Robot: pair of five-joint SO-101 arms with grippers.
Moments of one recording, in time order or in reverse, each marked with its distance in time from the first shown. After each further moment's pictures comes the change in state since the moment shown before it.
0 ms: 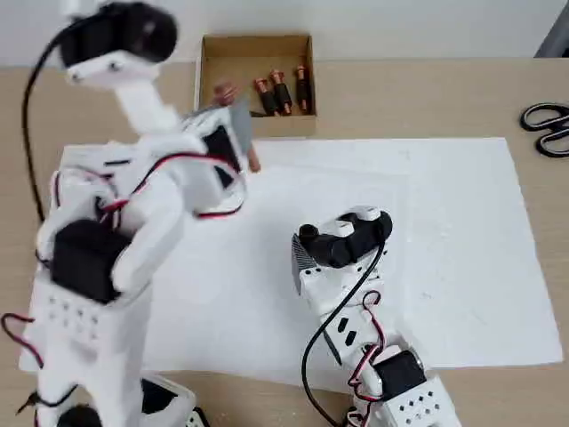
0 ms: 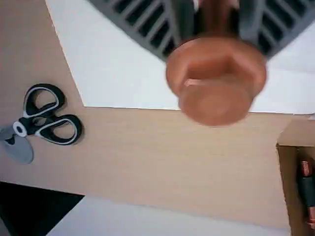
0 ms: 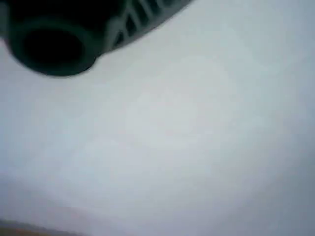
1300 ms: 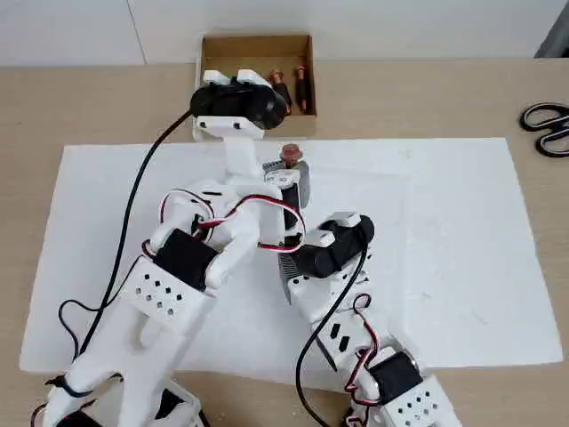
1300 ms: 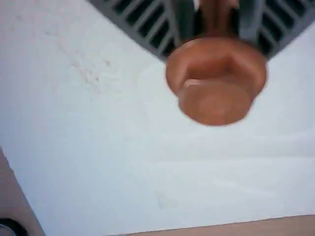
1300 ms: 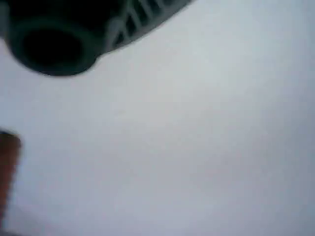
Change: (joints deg) left arm 9.5 -3.2 38.2 -27.2 -5.1; right arm -4.5 0.0 0.0 0.0 2.5
